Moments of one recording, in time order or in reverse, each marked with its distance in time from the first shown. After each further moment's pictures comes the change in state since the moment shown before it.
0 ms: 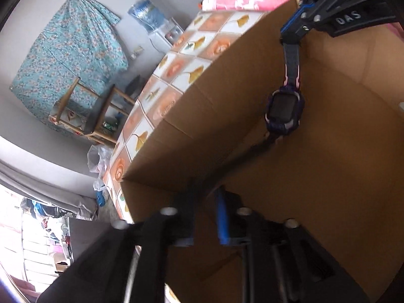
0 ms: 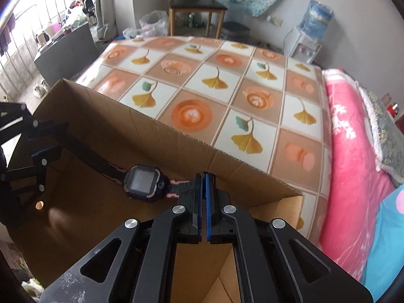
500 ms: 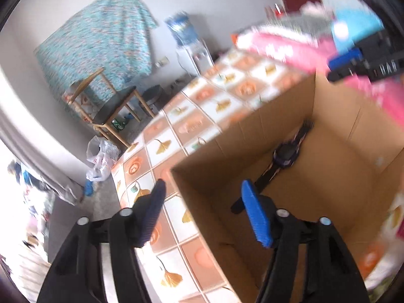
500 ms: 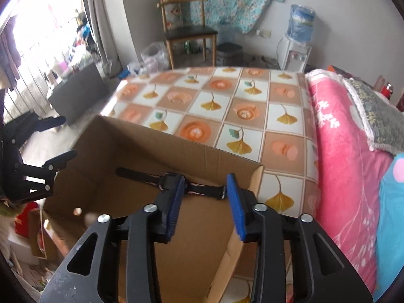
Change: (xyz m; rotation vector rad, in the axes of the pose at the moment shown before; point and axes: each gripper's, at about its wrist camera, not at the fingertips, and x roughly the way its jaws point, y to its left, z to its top) left arm -0.088 0.052 -0.033 -0.305 -0.187 -0.040; right arm -0.099 -0.027 -0.034 0.144 -0.184 0.095
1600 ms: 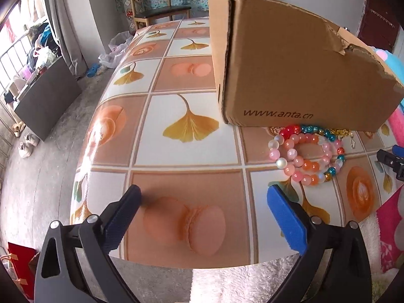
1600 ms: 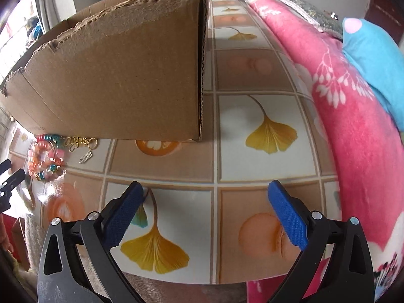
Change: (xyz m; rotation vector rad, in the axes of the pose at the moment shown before) left arm -0.024 -0.097 -0.210 -0.542 0.247 -0.008; right arm 0.039 0.016 -0.216 0.214 0.131 -0.246
